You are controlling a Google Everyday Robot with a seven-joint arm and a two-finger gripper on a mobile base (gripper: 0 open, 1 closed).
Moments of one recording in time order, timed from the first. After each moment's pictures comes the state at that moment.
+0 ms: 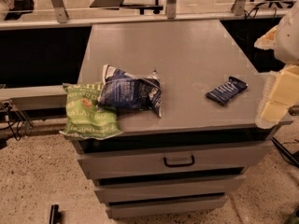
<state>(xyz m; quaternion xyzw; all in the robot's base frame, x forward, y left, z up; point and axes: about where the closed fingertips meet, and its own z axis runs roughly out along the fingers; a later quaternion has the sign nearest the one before) 0.438 -0.216 0.977 -0.60 0.78 -0.04 0.16</state>
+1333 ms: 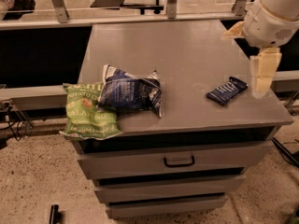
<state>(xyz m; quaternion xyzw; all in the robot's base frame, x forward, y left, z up) 0.547 -0.228 0.939 -0.76 0.64 -0.03 0.12</state>
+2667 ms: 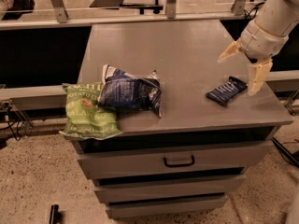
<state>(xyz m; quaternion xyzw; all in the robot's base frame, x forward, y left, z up) 0.599 -0.264 0.875 -0.84 0.53 -0.01 0.11</state>
